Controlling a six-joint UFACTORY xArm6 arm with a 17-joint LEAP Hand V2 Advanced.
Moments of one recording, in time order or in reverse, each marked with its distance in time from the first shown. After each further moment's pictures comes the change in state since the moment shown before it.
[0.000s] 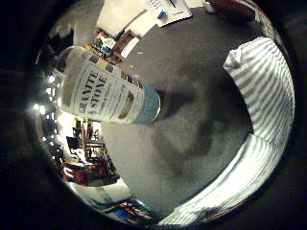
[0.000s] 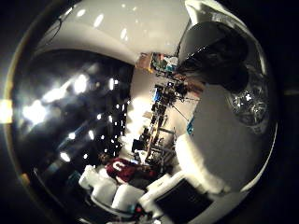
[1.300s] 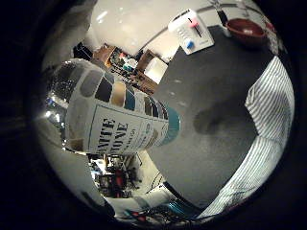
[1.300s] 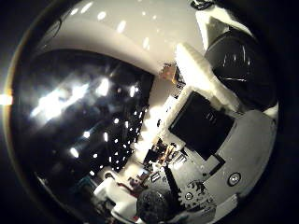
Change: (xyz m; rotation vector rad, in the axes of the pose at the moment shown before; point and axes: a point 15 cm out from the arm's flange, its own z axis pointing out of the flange) arm -0.096 -0.047 -0.012 0.204 -0.261 0.013
